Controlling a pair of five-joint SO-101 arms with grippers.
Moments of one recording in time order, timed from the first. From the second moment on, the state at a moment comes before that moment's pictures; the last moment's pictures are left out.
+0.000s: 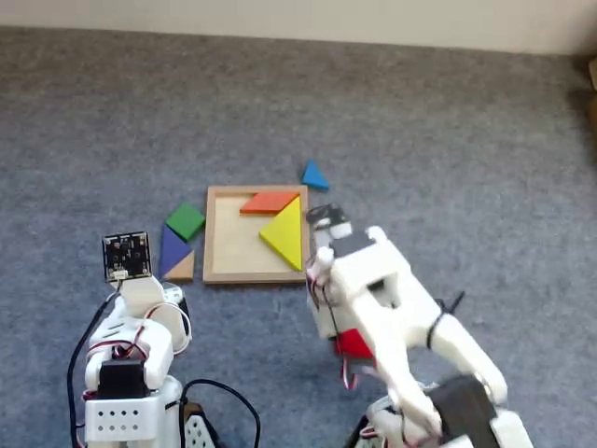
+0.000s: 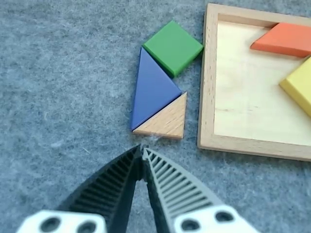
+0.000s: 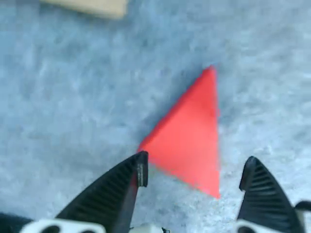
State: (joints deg) left arm -8.8 -102.4 96.0 63.8 11.5; right arm -33.2 -16.4 45.9 74.1 -2.2
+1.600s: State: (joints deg) left arm -8.8 -102.4 96.0 63.8 11.5; right arm -33.4 -26.8 50.7 64.3 2.9
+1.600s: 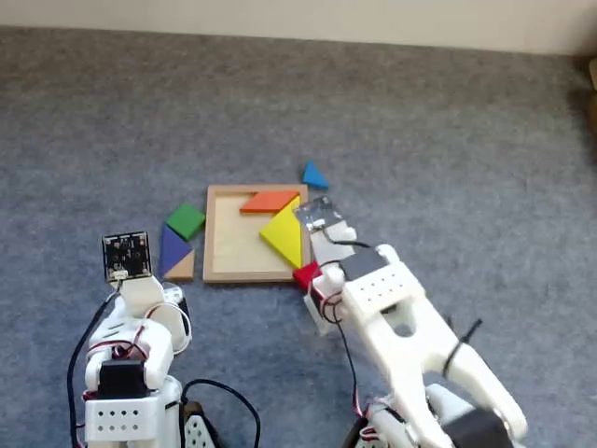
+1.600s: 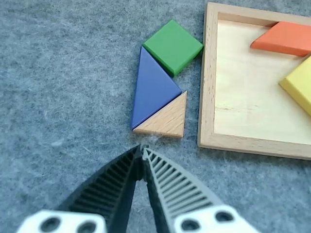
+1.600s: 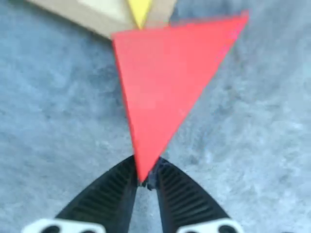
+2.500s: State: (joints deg) left arm -8.8 -102.4 96.0 63.8 11.5; right arm -36.8 -18.5 49.1 31.5 3.1
